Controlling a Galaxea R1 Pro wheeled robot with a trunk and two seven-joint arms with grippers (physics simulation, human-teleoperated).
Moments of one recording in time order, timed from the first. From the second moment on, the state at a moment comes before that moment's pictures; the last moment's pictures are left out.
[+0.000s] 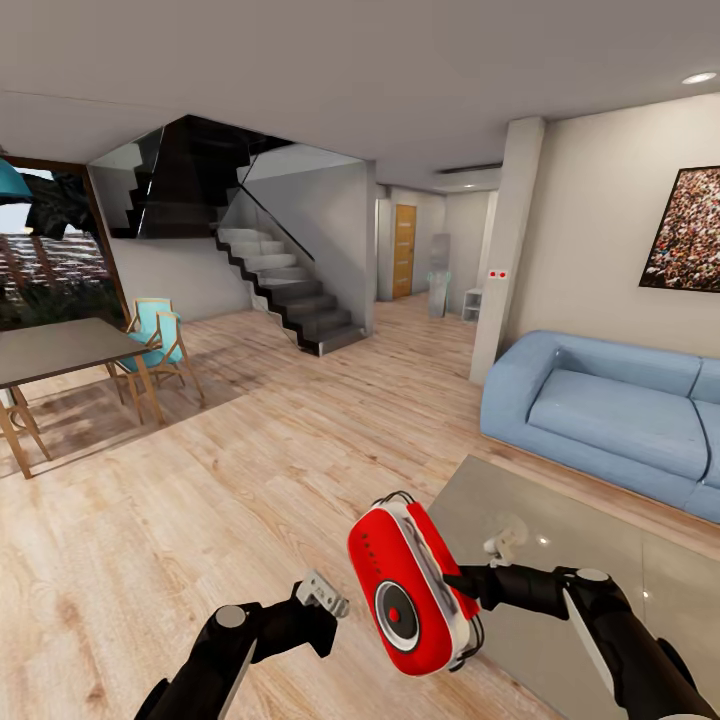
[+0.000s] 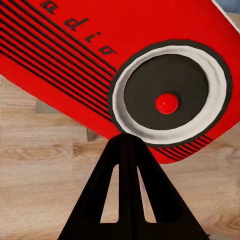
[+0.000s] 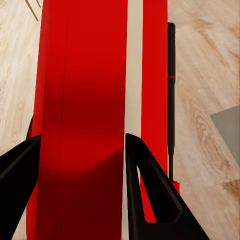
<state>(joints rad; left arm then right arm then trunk) -0.26 -0.05 -0.18 -1.18 -0.21 0.38 -0.70 -0.40 -0.19 -0.05 -1.00 0.05 0.42 0.98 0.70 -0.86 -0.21</state>
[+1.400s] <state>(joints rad) -0.28 -0.09 -0.19 -1.07 -0.21 0.38 -0.61 -0.40 -0.13 0.03 -1.00 0.05 0.42 0.98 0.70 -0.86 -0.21</state>
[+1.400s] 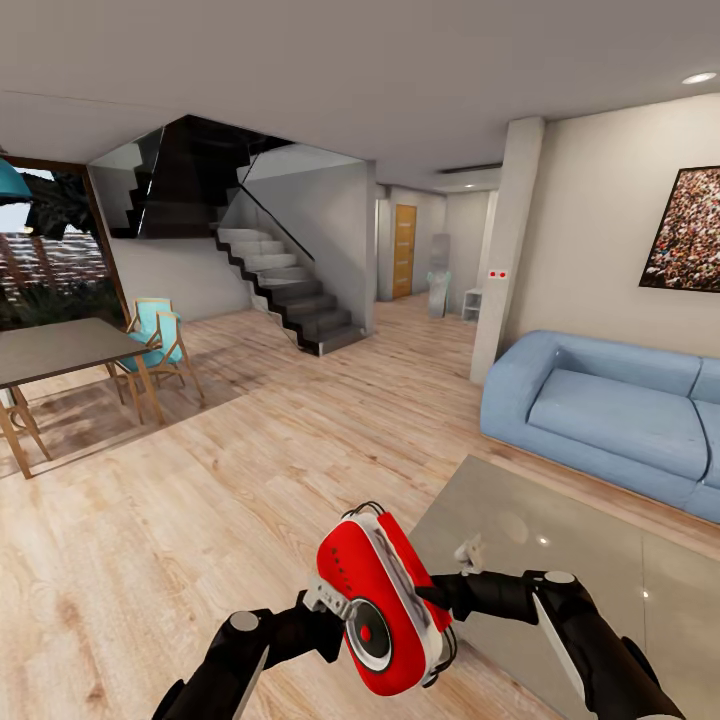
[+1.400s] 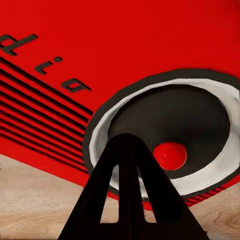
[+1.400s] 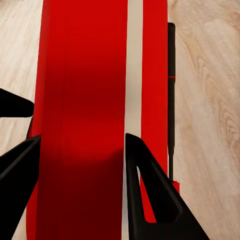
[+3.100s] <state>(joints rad) -0.28 -0.09 -0.37 -1.04 -0.36 0.38 -0.59 -0.40 -0.13 0.02 -0.99 0.05 0.40 0.94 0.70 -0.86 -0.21</state>
